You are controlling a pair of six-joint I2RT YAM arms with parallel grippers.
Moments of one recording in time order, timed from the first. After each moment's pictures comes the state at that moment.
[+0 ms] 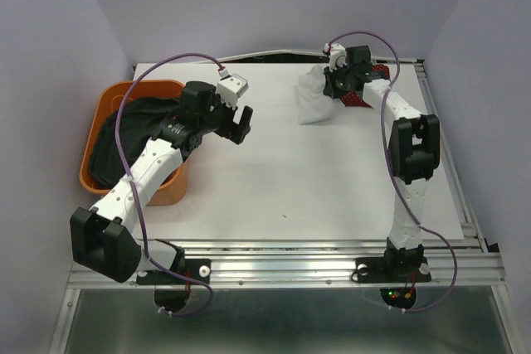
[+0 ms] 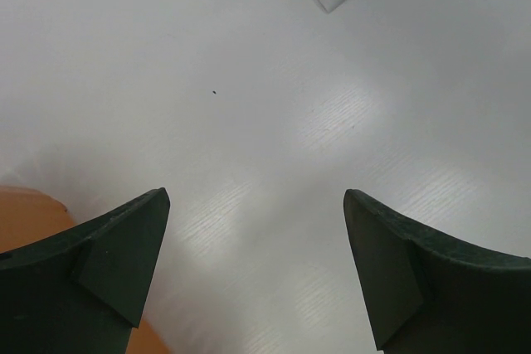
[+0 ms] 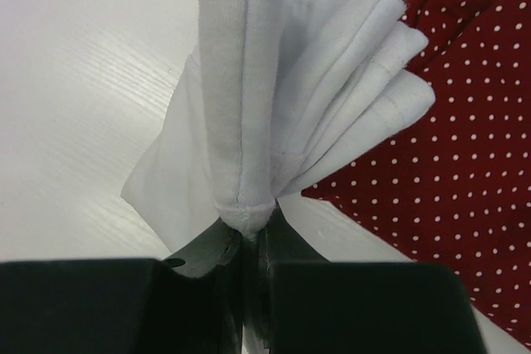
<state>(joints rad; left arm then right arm) -0.41 1.31 1.17 -0.40 0.21 0.14 0.18 2.14 1.82 -0.38 -0.31 -0.22</state>
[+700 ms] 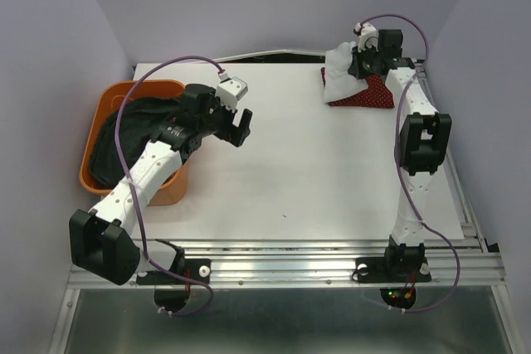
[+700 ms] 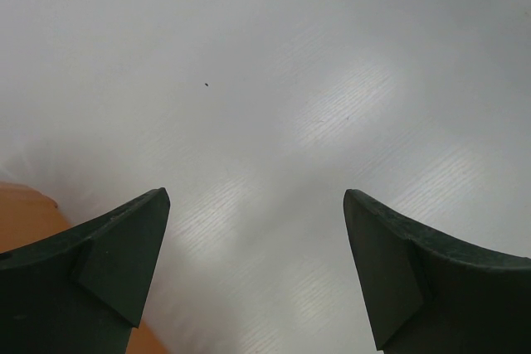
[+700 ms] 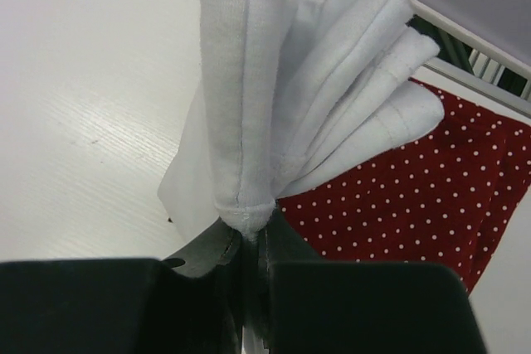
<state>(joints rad) -0.41 1.29 1.14 -0.40 0.23 0.14 0.02 2.27 2.13 -0.44 -0.38 -0.26</state>
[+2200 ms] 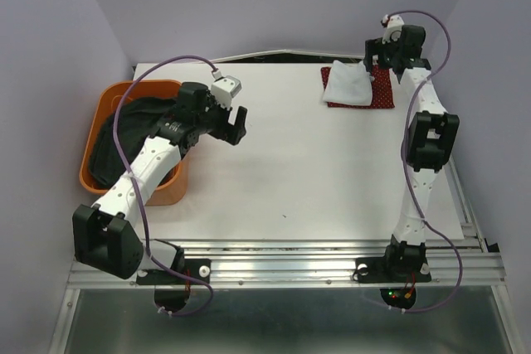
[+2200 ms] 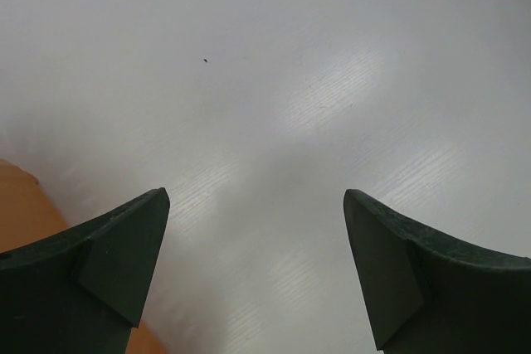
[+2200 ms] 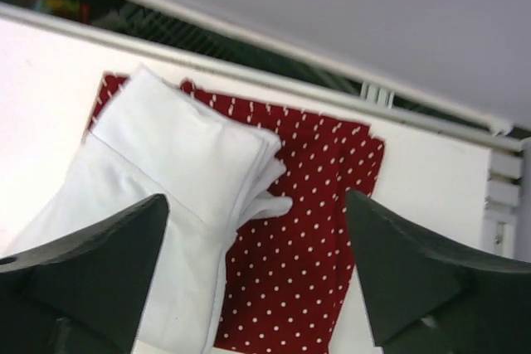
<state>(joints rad) -0.37 1.33 1.15 -0.44 0.26 0.10 -0.10 2.40 2.22 -0.32 -0.28 -0.23</state>
